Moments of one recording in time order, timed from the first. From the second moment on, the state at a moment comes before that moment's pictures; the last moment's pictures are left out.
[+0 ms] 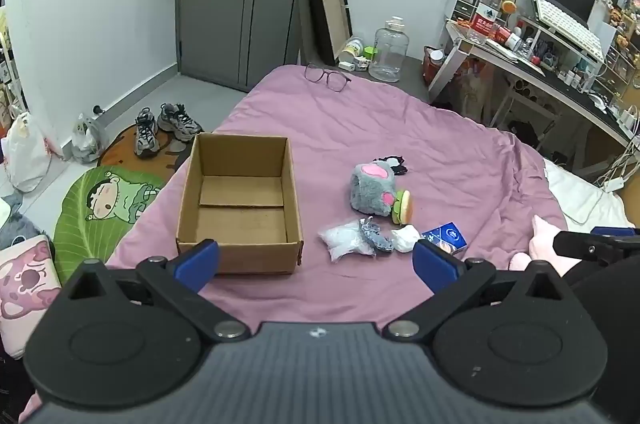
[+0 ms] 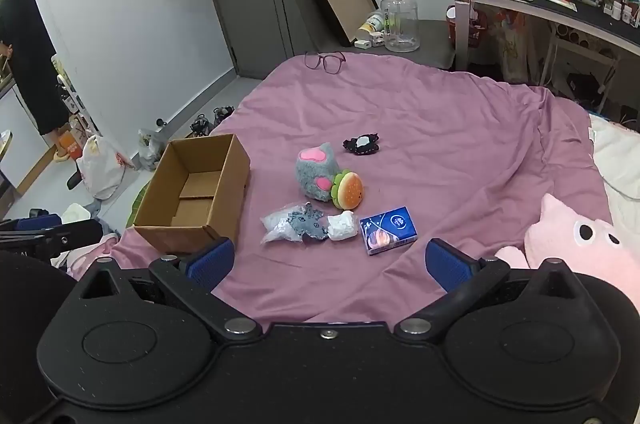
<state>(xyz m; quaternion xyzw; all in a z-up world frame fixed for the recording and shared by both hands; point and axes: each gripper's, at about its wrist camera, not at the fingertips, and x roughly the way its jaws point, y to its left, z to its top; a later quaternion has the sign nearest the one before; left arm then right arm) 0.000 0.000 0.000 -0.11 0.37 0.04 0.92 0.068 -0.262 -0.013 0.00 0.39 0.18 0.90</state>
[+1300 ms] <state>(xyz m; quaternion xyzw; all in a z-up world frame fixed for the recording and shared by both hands) 0.000 -0.011 -0.008 -0.10 0.37 0.04 0.92 0.068 -0.259 -0.020 -0.03 0.40 0.14 0.90</state>
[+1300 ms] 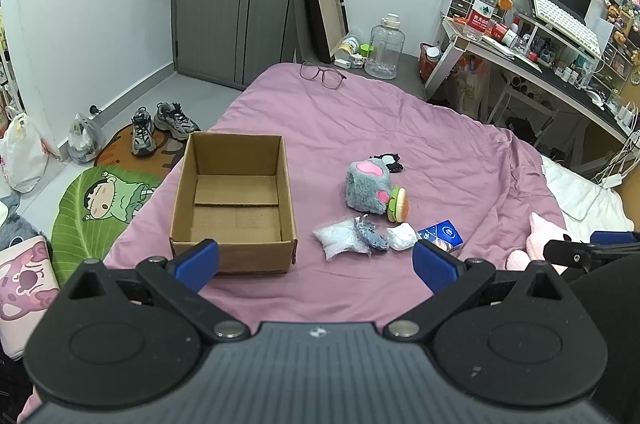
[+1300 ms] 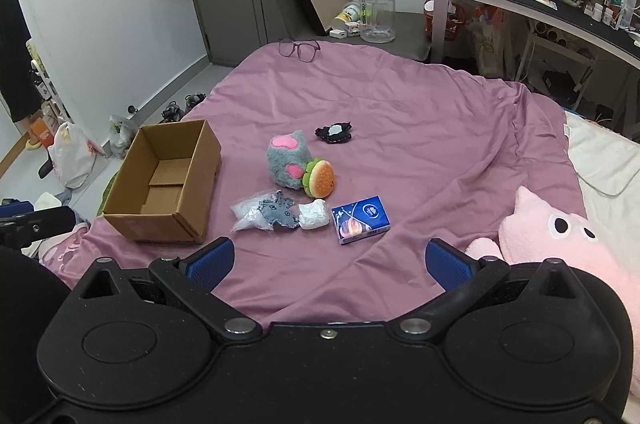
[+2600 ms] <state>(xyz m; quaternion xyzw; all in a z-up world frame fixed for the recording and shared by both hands) -0.004 -0.009 -0.007 -0.10 0.37 0.05 0.92 0.067 -0.257 -0.018 -0.03 0.40 0.14 0.91</state>
